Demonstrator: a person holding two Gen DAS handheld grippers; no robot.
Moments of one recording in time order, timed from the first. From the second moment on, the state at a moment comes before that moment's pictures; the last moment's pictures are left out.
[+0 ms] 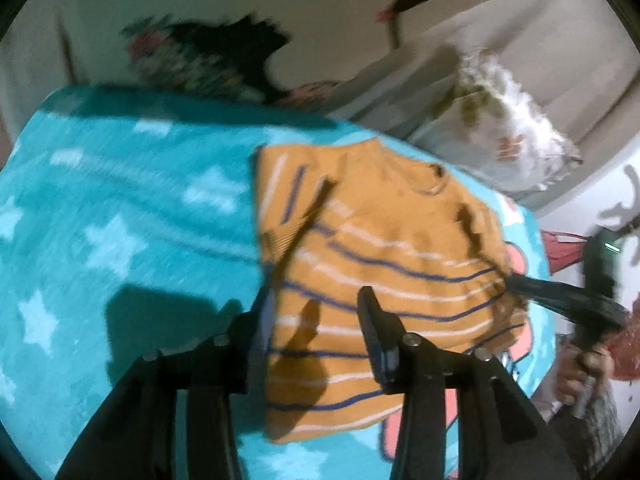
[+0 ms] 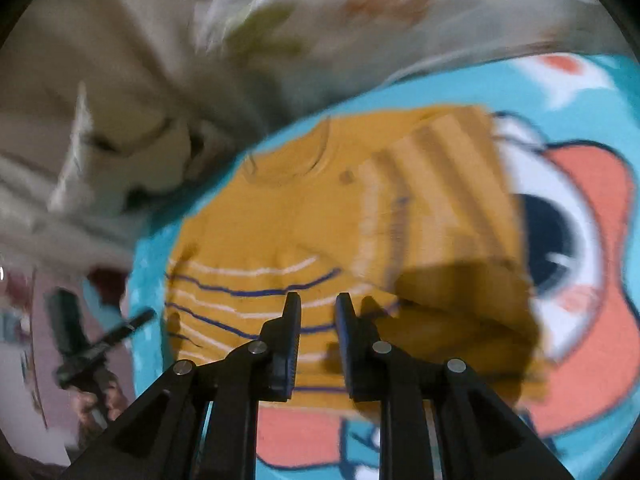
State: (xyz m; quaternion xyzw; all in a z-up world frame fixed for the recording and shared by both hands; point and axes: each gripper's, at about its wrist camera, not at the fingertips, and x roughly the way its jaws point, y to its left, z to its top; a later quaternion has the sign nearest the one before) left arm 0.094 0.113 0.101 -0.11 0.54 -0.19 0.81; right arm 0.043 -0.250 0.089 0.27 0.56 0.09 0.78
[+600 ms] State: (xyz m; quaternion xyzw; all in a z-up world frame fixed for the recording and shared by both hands) left arm 0.183 0.092 0.050 -0.11 0.58 -0.14 0.79; right arm 0.117 -0.358 0.029 0.41 0.51 -0.06 0.75
